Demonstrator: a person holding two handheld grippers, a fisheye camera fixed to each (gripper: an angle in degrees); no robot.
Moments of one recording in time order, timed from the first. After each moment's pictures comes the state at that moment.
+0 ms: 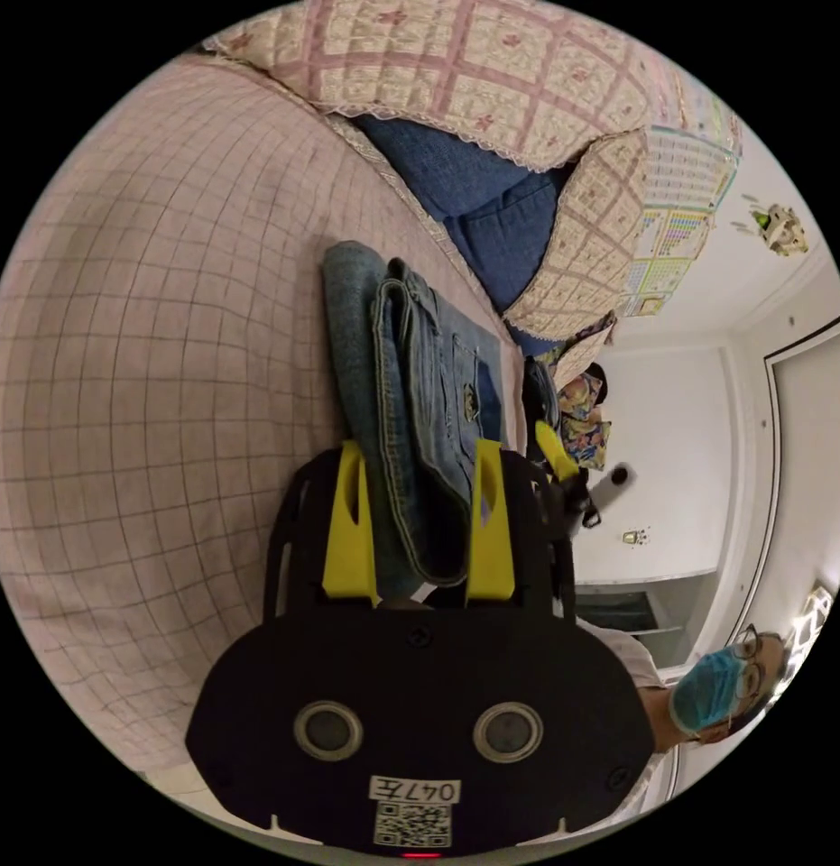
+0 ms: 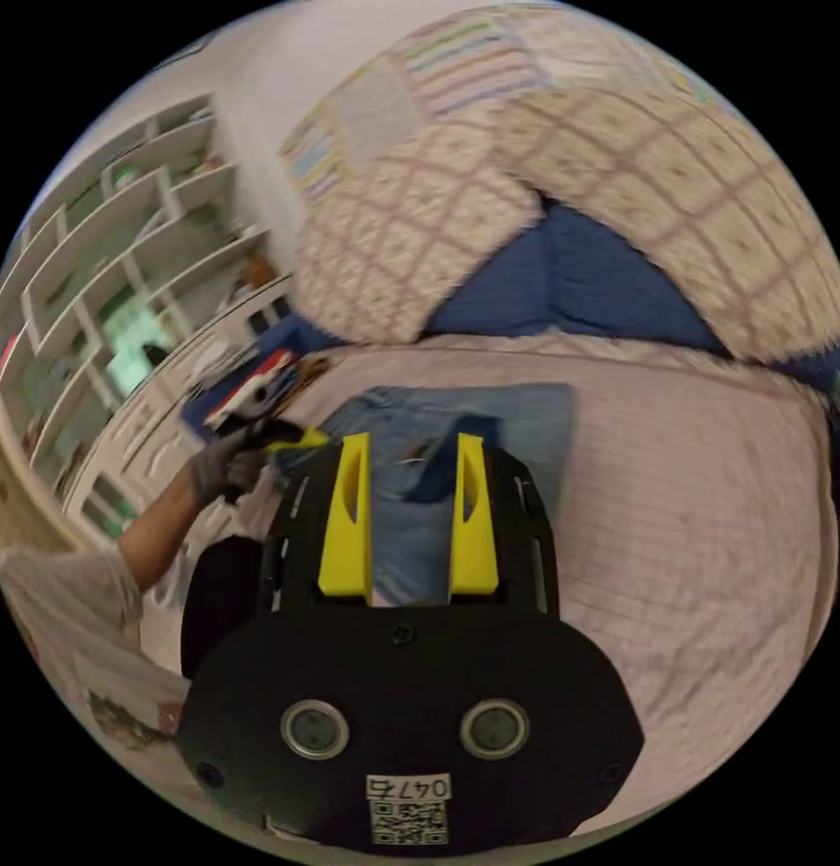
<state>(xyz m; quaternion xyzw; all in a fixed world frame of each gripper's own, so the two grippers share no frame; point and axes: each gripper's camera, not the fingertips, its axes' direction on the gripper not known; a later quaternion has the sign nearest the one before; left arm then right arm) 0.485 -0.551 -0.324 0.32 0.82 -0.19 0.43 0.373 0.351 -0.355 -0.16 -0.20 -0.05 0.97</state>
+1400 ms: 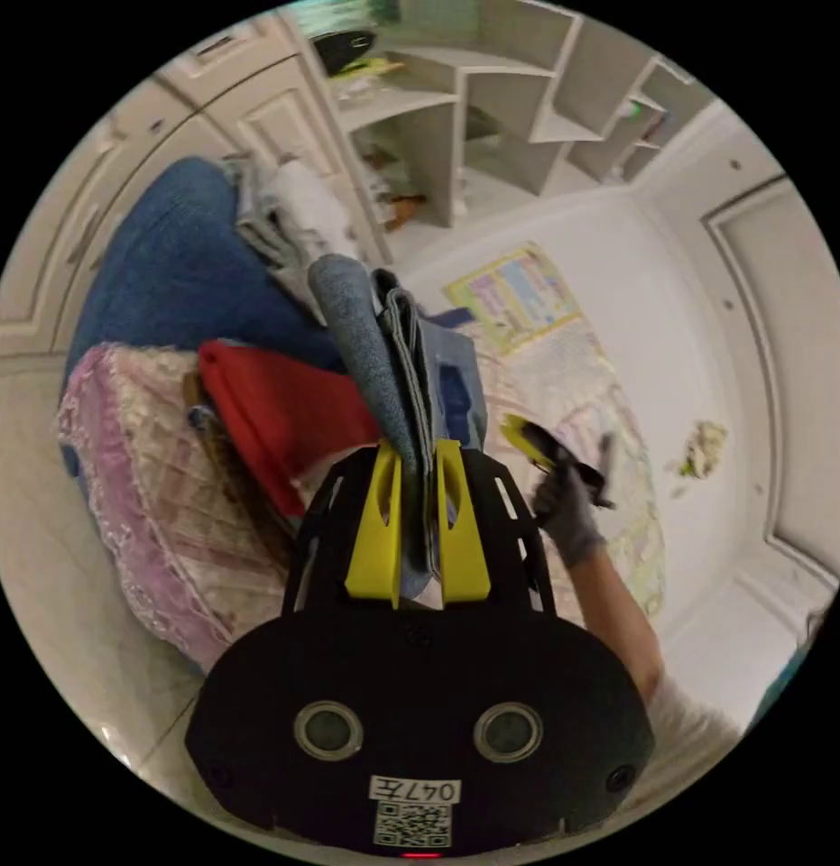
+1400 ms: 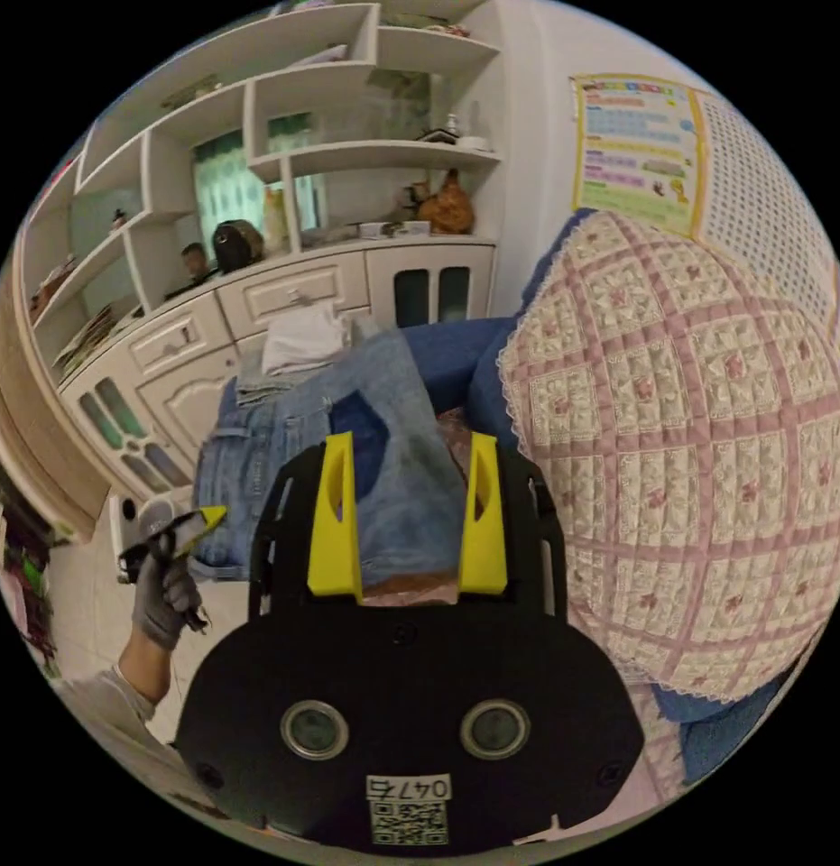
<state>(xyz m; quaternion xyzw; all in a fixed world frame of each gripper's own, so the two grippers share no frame) 0.558 0.077 -0.055 0.38 0.54 -0.73 0.18 -0.196 0.108 -0.310 -0.15 -0.33 -0.36 0.86</state>
